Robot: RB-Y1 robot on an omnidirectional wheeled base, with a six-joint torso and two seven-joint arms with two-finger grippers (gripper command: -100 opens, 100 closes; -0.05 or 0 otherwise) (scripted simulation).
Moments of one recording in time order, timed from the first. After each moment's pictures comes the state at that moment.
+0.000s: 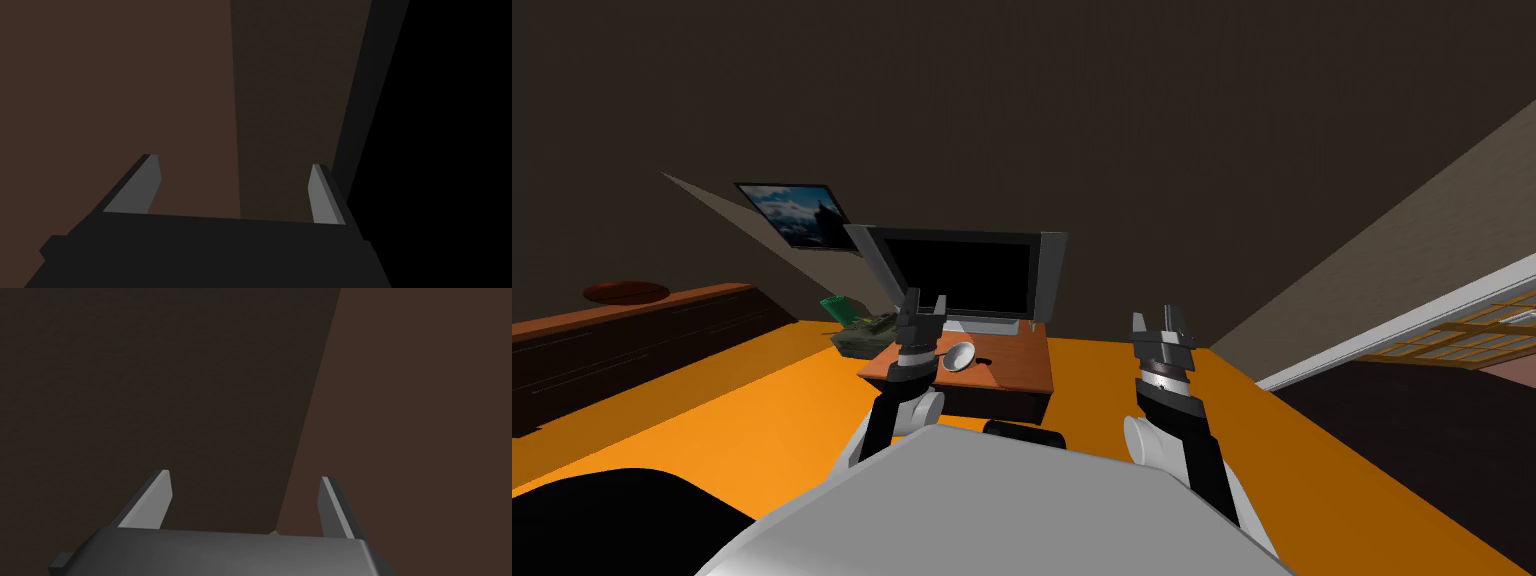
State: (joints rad) left arm 0.52 0.04 0.03 -2.27 0.06 -0.62 0.04; right arm 0.49 0.03 -0.05 -2.31 0.04 -0.40 -0.14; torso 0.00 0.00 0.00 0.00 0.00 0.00
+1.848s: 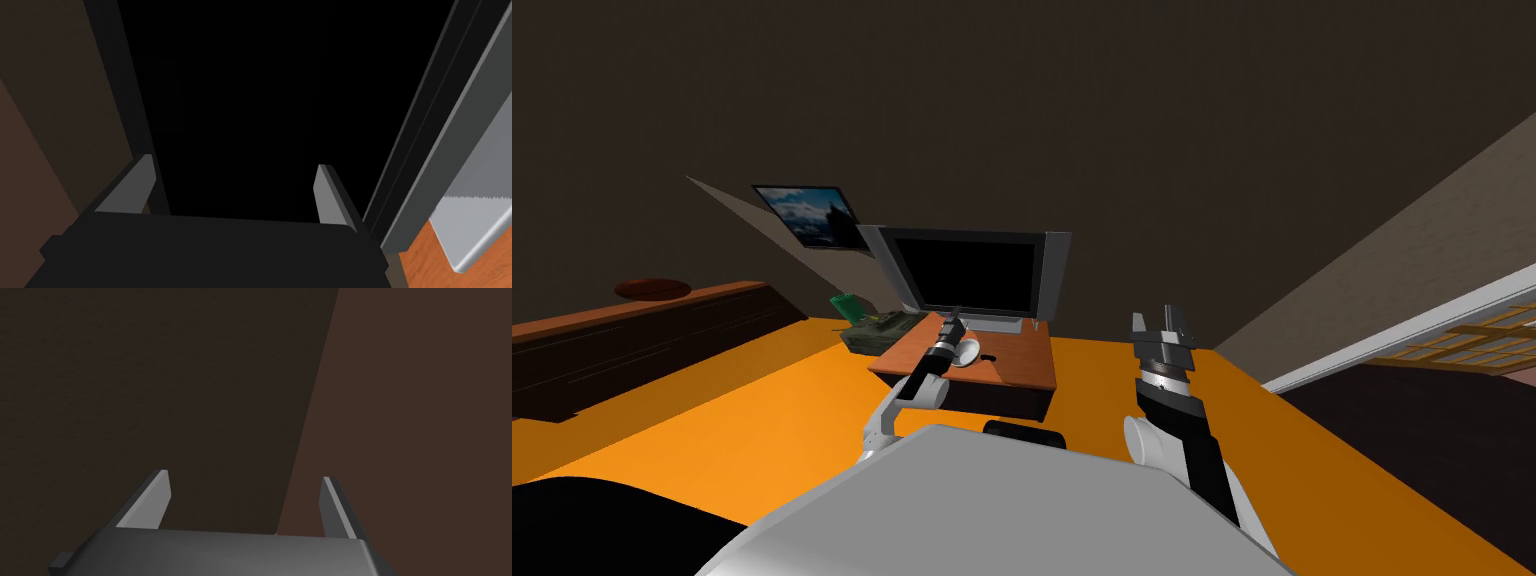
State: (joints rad) left arm 0.33 0.19 0.06 -1.92 0.10 -0.13 0.10; right arm 0.49 0.03 -0.05 -2.31 0.04 -0.40 -0.14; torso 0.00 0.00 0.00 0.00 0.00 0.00
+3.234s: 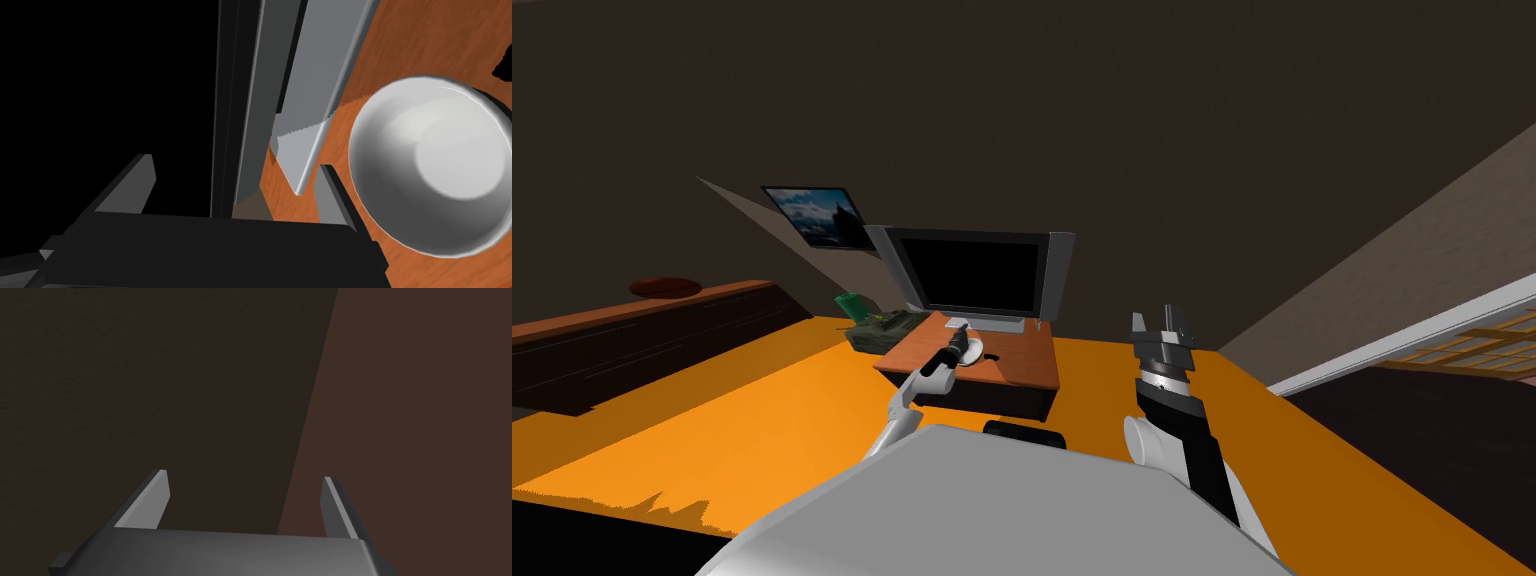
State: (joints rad) left arm 0.16 0.21 0.09 -1.63 0.13 0.26 0.15; right arm 0.49 0.03 -0.05 -2.31 0.04 -0.40 -0.14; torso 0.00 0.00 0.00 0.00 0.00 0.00
